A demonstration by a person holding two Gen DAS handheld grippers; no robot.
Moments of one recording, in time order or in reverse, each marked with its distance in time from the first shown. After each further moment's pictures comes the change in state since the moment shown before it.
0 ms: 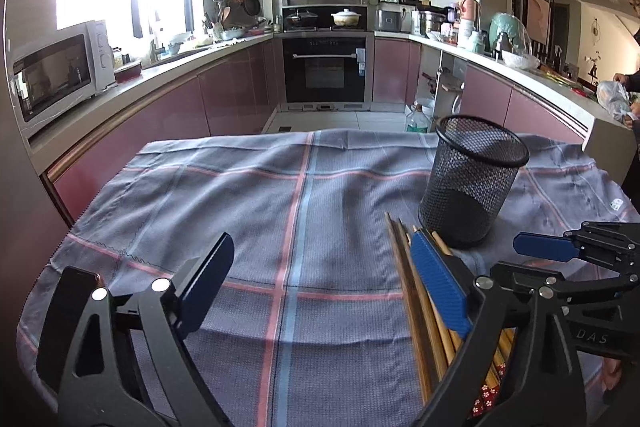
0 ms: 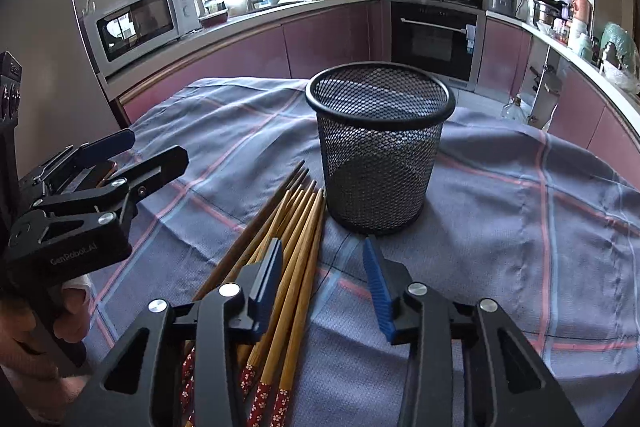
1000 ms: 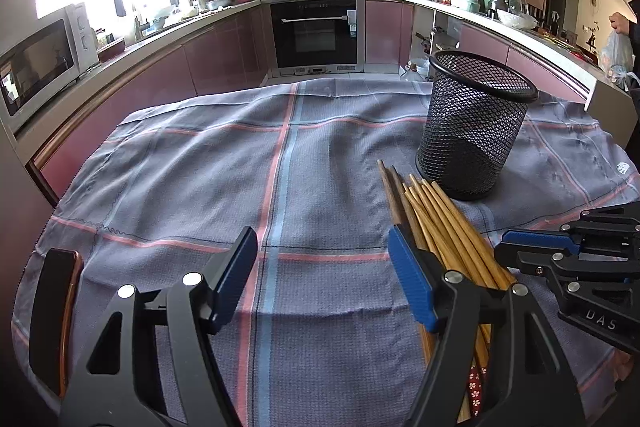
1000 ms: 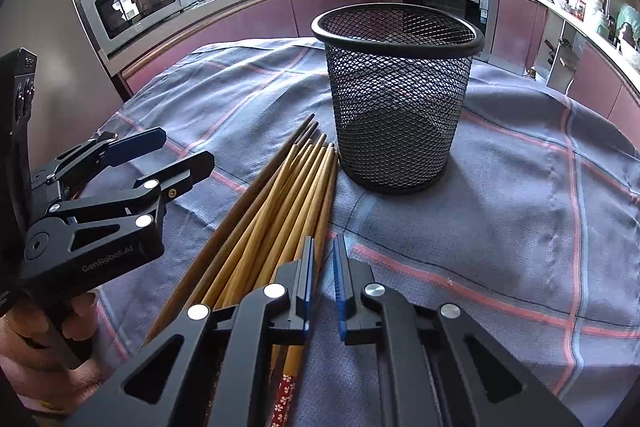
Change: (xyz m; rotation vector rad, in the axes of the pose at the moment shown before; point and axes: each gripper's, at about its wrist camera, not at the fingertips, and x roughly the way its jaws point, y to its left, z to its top) left arm 0.028 -0.012 -0.022 0.025 0.137 -0.028; right arm 0.020 0.000 -0.010 0.006 0.118 0.038
